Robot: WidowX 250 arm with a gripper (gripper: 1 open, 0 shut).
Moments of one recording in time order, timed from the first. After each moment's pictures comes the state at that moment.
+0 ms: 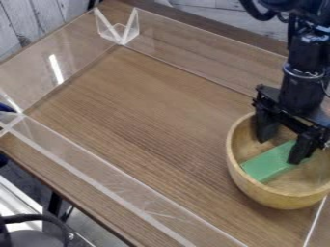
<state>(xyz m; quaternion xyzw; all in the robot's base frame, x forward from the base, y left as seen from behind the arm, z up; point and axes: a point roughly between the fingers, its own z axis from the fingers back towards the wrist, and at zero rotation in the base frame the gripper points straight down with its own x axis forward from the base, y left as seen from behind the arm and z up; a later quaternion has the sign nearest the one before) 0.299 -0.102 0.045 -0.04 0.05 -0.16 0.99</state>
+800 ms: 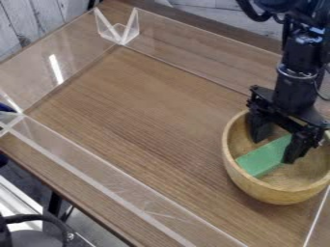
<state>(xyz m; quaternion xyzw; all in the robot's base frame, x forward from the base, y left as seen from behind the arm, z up) 0.301 -0.087 0.039 -0.02 0.06 -0.14 0.99</state>
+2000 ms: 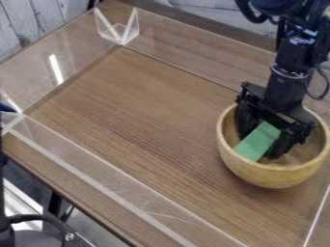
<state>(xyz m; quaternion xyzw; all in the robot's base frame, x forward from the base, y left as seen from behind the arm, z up) 0.309 -0.075 0.028 -0.01 0.07 -0.11 0.99</state>
